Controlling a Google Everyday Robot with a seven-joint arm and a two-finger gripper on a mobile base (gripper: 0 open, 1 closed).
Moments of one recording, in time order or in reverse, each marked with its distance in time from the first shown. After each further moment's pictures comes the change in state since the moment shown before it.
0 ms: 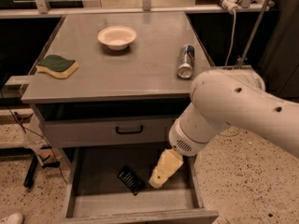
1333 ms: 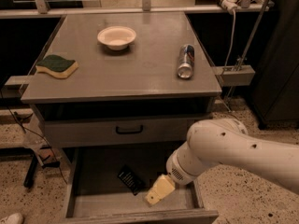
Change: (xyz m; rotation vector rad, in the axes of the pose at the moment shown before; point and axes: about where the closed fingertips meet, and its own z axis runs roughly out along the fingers) arm 0.039 0.012 0.103 -0.047 -0.039 0.194
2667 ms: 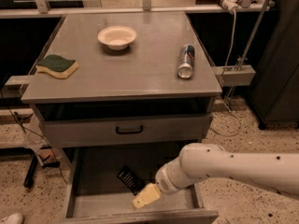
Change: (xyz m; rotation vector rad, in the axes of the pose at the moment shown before) arm -0.001 0.004 0.099 -0.126 -0.111 0.138
